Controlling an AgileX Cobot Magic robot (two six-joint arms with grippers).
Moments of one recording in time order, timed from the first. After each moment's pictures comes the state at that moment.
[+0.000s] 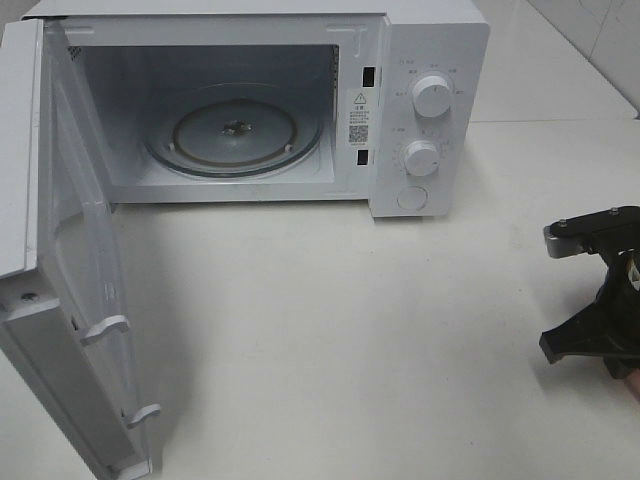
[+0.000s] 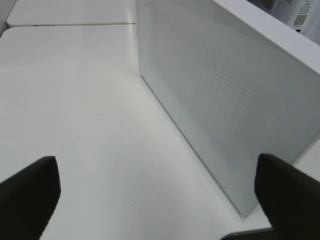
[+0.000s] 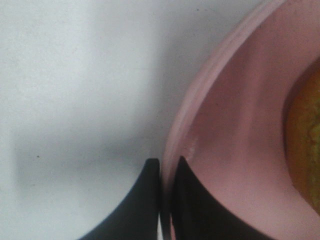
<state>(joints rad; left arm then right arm) 0.01 -0.01 -0.52 -0.18 1.09 0.14 0.19 1.69 -0.61 -0.43 0.48 0.42</state>
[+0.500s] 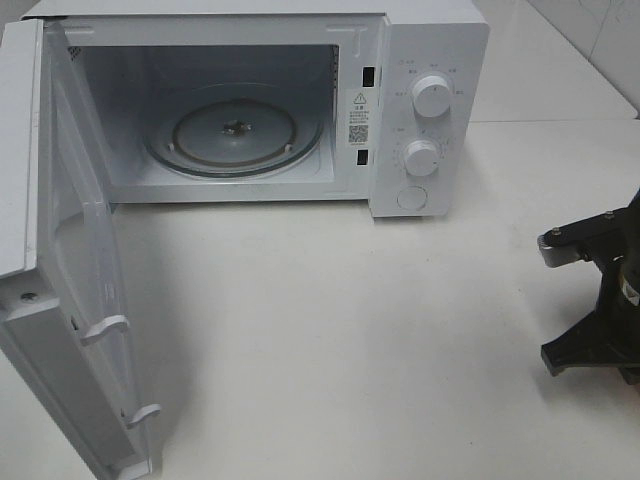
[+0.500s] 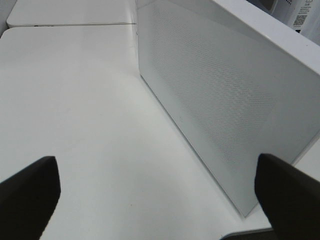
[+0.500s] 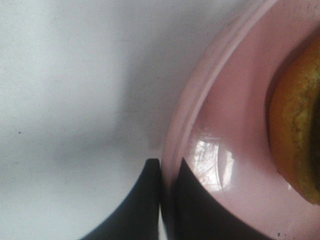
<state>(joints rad) 0.01 -0.01 -0.52 -0.18 1.09 0.14 0.30 1.67 -0.60 -0.57 0.60 0.62</state>
